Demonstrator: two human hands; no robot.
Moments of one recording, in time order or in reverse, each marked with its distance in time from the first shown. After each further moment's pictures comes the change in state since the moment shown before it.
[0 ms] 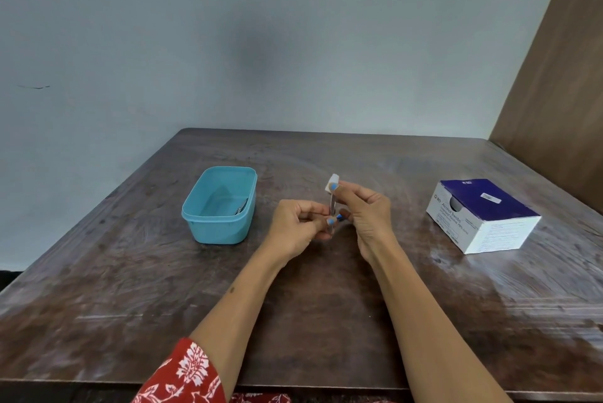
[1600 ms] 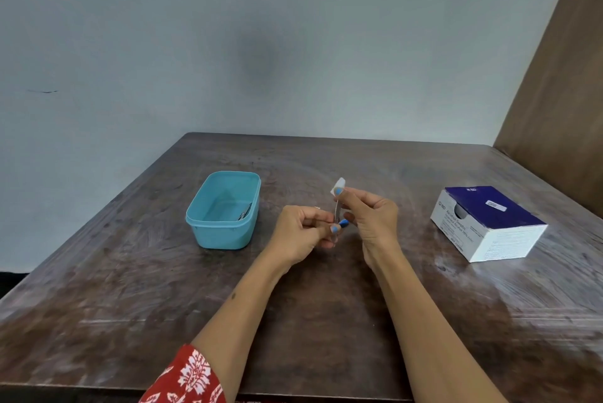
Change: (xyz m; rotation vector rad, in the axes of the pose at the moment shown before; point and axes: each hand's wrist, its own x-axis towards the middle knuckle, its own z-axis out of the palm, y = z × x) left_hand 0.001 0.000 -0.001 -0.015 -0.041 -0.039; right_hand -0.003 -0.004 0.000 -0.035 0.052 -0.074
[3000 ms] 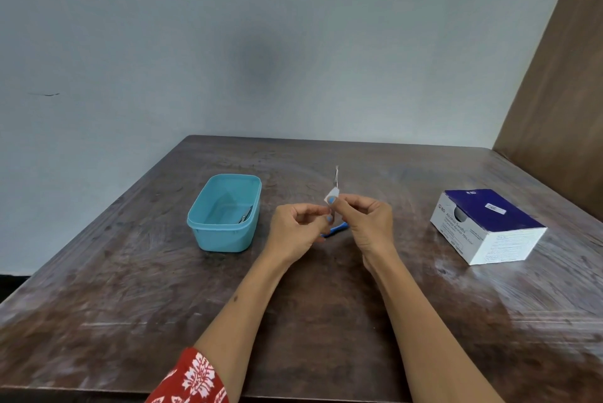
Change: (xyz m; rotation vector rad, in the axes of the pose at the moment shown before) left_hand 0.002 -0.001 -0.004 -0.007 0.149 0.060; right_hand -0.005 0.000 0.002 -0.056 -0.123 -0.114
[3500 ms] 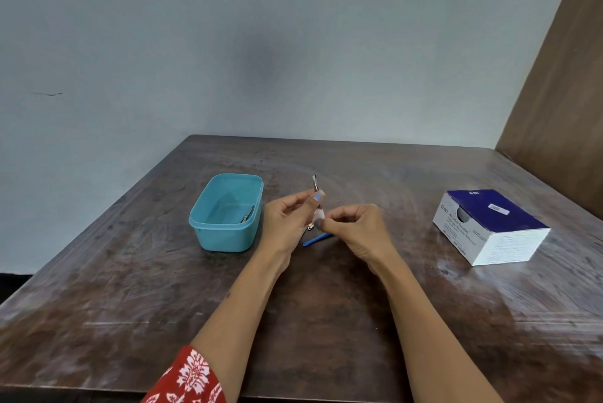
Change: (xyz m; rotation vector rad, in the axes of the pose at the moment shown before) left_hand 0.006 0.005 -0.003 -0.278 0.146 -0.011; right_hand -0.001 0.004 -0.002 -0.300 -0.285 -0.005
